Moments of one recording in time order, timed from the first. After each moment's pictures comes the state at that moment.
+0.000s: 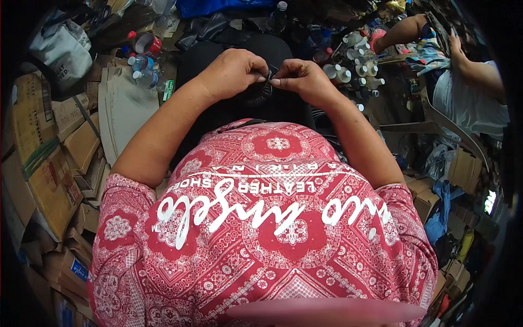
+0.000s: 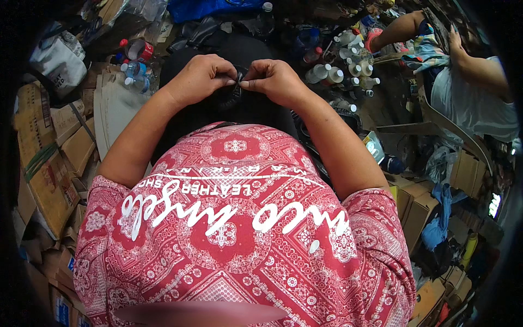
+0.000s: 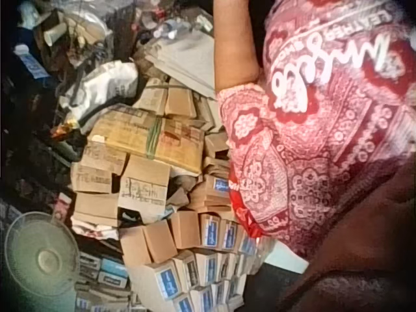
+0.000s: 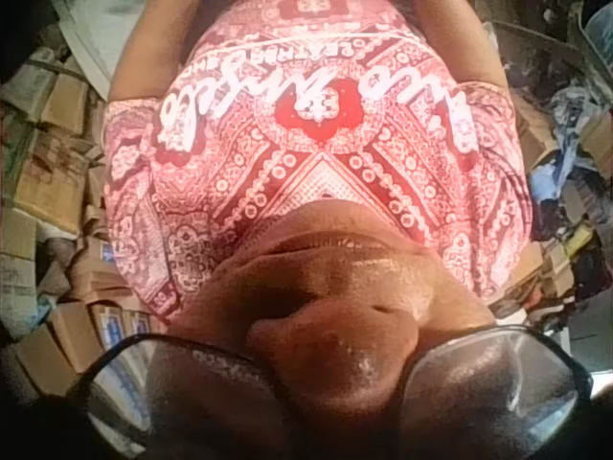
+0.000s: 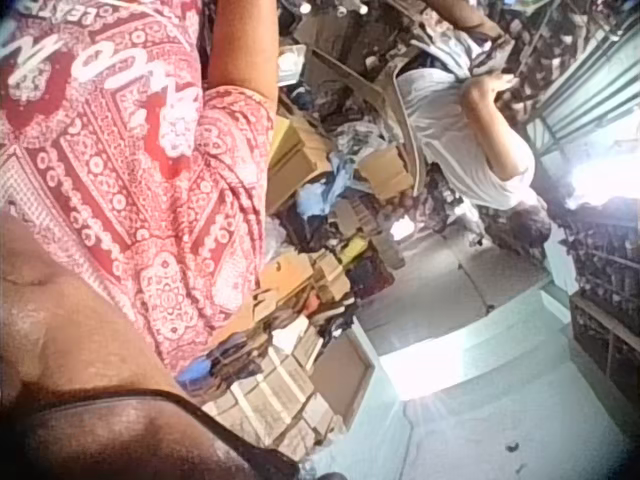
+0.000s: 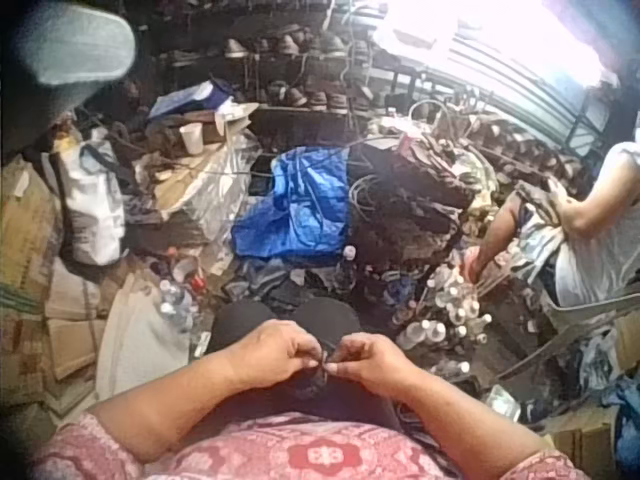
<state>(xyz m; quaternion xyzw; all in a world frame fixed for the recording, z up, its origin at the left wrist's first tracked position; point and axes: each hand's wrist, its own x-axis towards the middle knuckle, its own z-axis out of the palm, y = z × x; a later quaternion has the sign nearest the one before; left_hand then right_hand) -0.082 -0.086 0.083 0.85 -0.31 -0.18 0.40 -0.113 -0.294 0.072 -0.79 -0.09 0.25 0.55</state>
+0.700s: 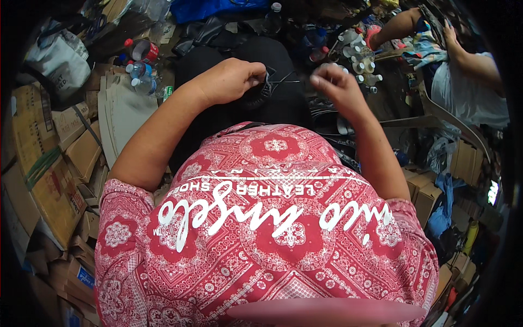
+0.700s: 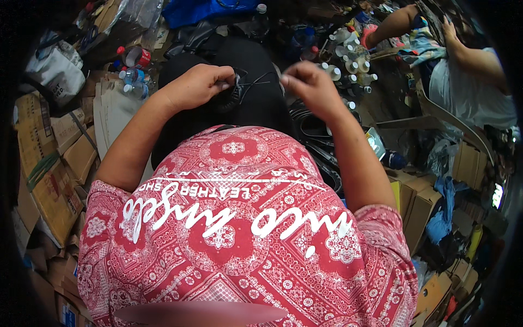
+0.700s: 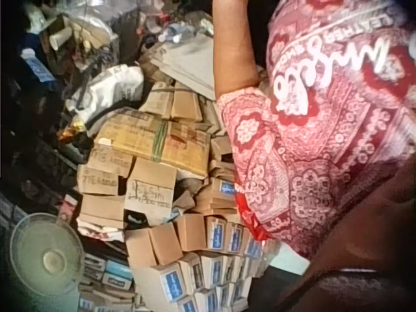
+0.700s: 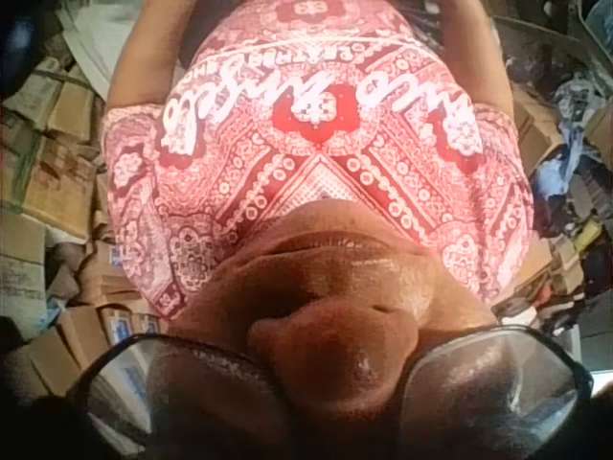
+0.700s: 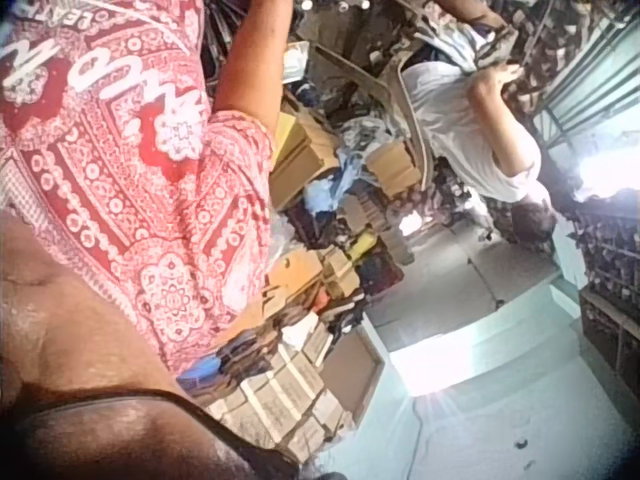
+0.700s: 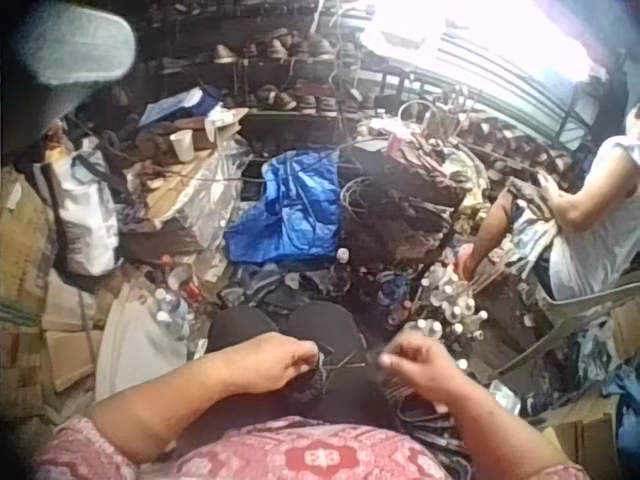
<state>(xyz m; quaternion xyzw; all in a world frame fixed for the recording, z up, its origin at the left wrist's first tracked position) -0.077 -0.080 0.083 0.83 -0.38 -0.22 0.34 -0.141 -0.349 0.078 -0.80 -0.04 0.10 0.59</state>
